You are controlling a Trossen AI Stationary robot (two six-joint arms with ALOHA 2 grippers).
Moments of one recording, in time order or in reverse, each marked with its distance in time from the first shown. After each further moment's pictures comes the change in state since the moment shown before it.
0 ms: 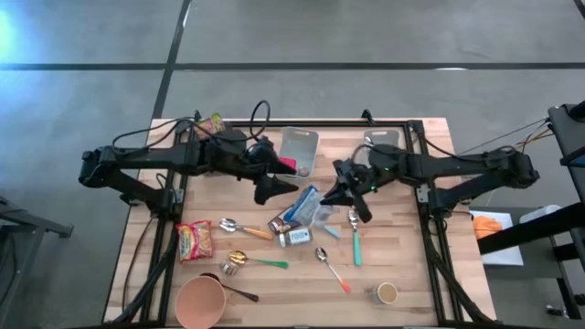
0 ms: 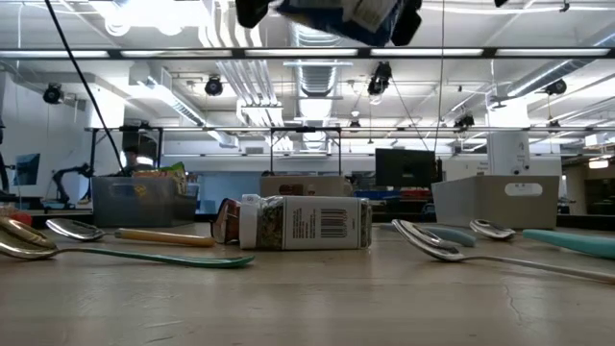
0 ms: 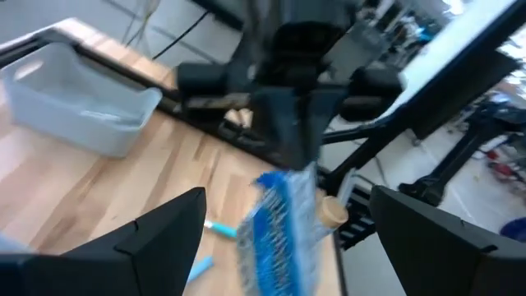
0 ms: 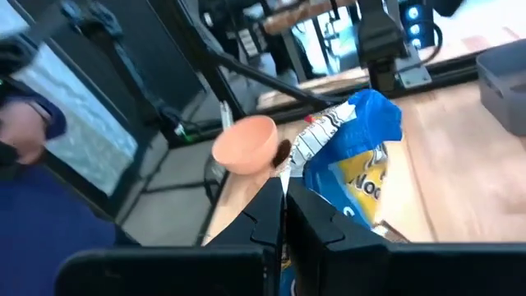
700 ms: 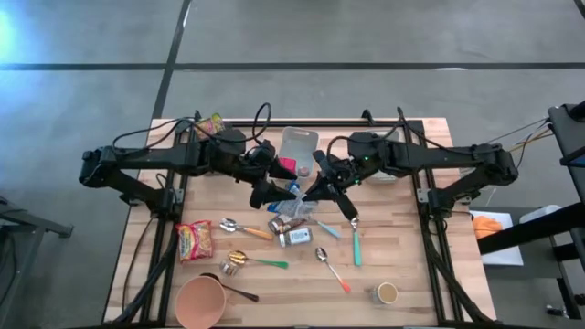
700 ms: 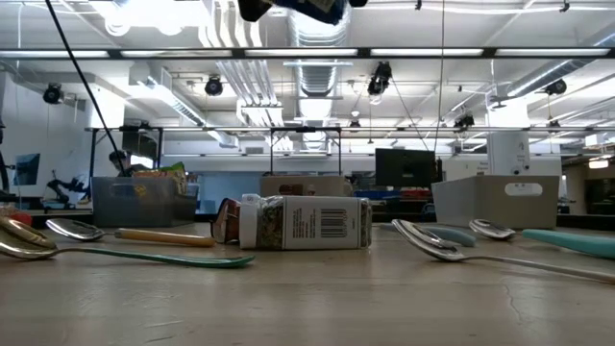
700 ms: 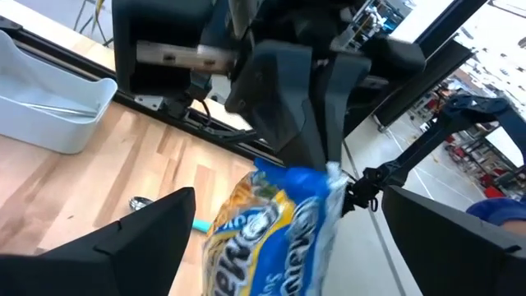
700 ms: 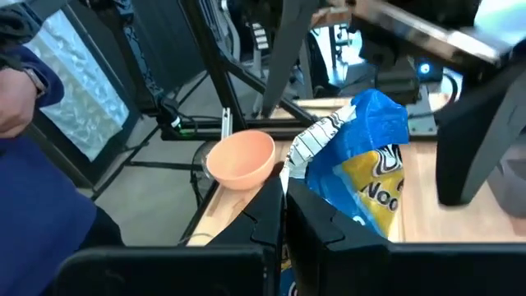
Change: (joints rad) left arm -0.007 0.002 0.000 0.012 0.099 -0.011; right arm 0.000 0.203 0.365 -0.204 -0.044 -0.202
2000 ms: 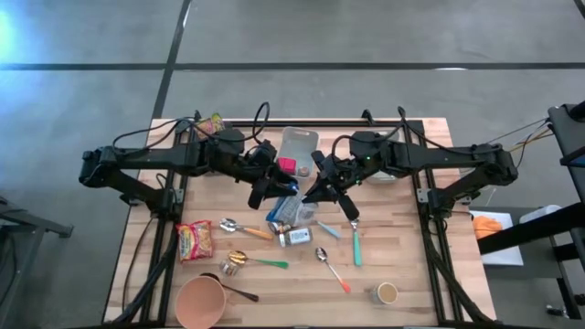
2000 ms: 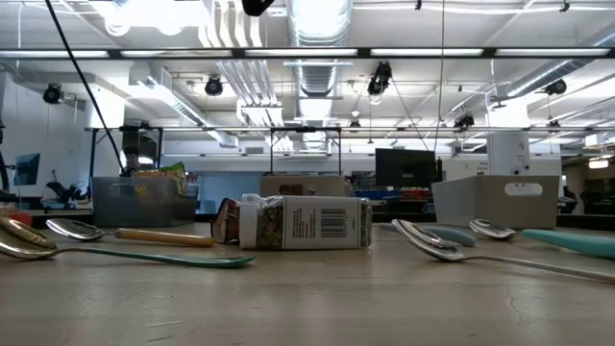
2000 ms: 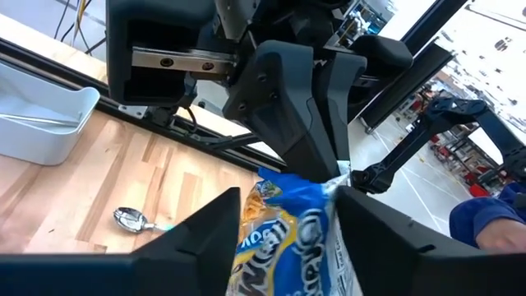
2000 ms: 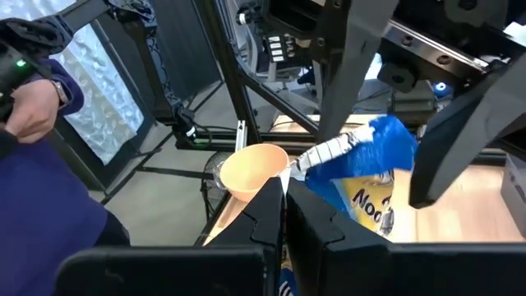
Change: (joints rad) left arm 0.000 0.000 -0.001 0.038 0.029 0.003; right arm 0.010 0.001 0.008 0.046 -0.037 -0.001
